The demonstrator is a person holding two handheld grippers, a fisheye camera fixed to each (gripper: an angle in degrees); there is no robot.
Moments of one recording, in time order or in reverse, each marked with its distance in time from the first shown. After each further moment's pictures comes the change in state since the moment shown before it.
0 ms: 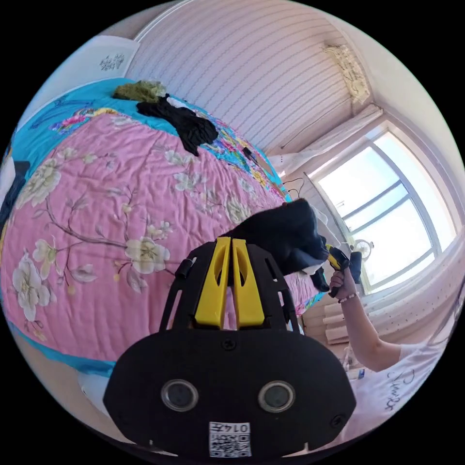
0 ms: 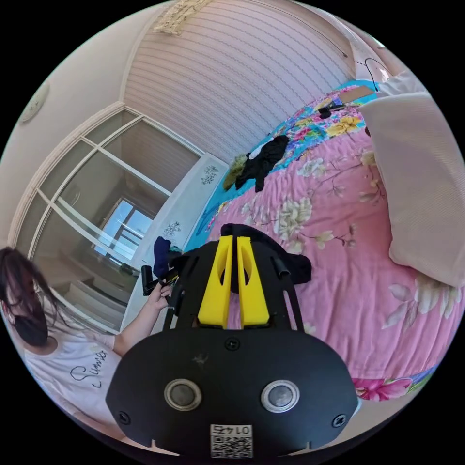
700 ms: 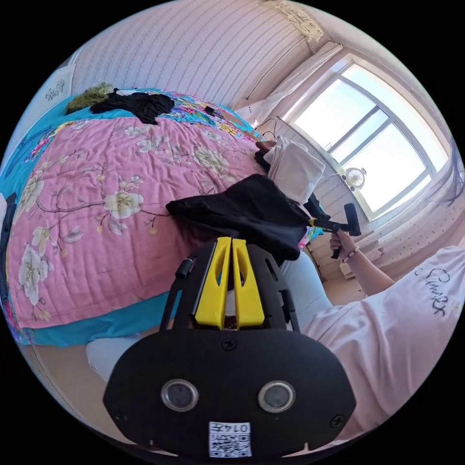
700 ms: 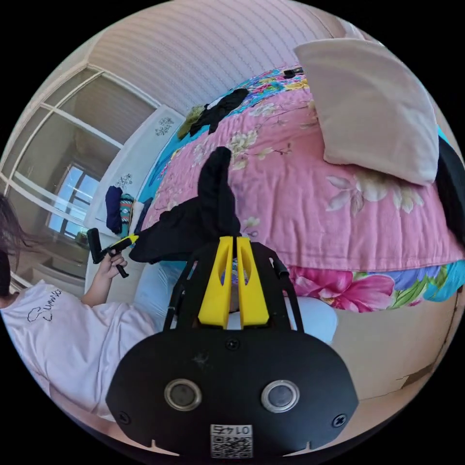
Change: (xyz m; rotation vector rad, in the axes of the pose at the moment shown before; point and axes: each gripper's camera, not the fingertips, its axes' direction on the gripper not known) left arm 0.076 0.142 0.018 -0.119 -0.035 0.351; right arm 0.017 0.126 -0.023 -0.170 0.238 -0.009
